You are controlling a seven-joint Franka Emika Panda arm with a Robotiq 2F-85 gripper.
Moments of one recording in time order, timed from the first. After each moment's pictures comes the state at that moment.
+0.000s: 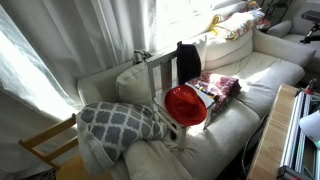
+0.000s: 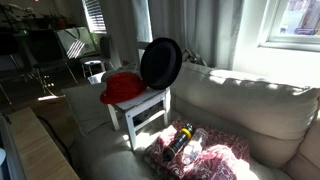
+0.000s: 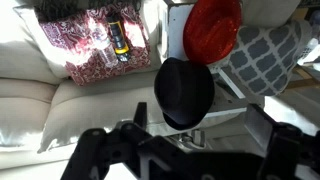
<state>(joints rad) -0.10 -0.90 -0.21 -2.53 0.04 1.94 -0.06</state>
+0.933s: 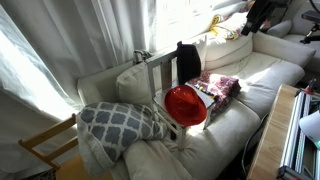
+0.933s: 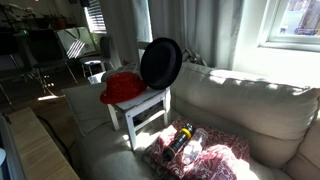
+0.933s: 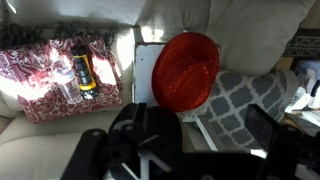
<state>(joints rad) 0.02 -0.75 0.00 -2.72 0.18 2.13 0.03</state>
